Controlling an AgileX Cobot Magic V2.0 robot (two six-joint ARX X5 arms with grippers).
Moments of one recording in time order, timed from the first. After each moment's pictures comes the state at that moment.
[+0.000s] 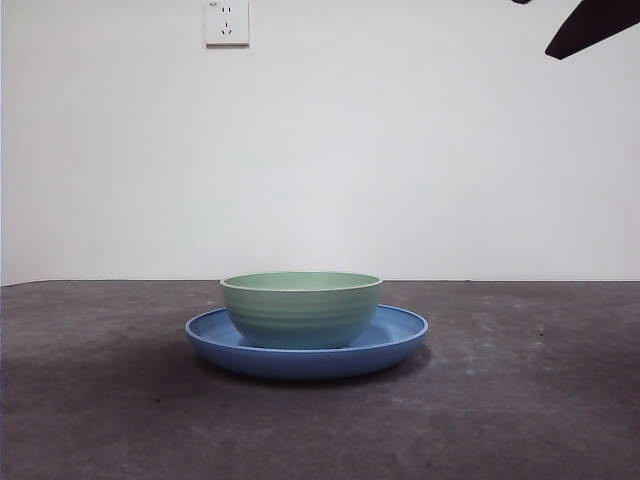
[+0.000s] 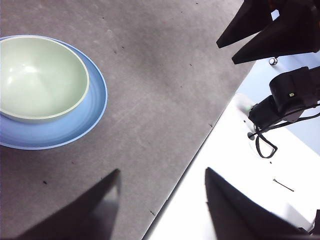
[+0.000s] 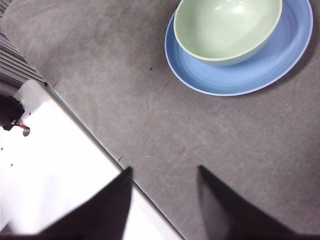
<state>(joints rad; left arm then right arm) -0.50 0.84 1.01 -0.90 0.61 0.04 0.61 0.90 0.97 -0.92 -0.38 0.19</state>
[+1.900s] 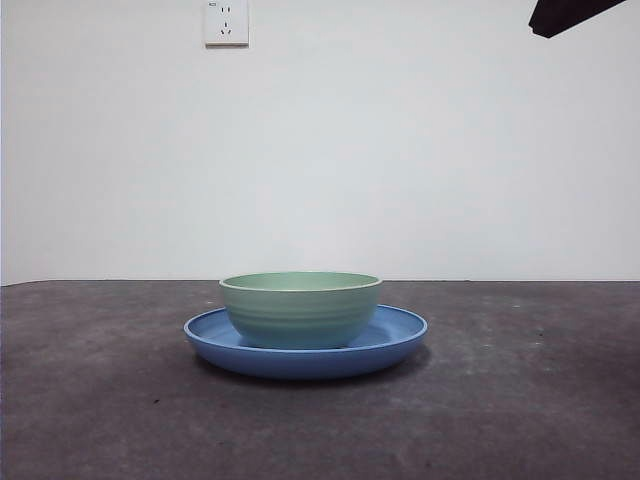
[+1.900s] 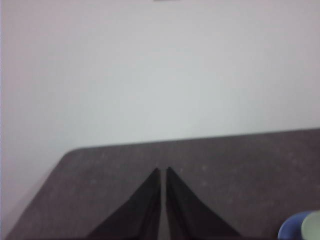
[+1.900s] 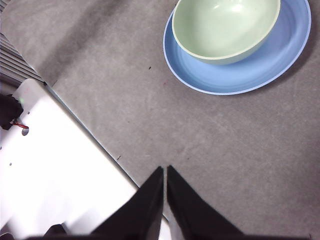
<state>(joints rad) -0.02 0.19 0.45 -0.20 0.06 0.06 0.61 0.90 0.97 -0.92 -0.38 0.19</state>
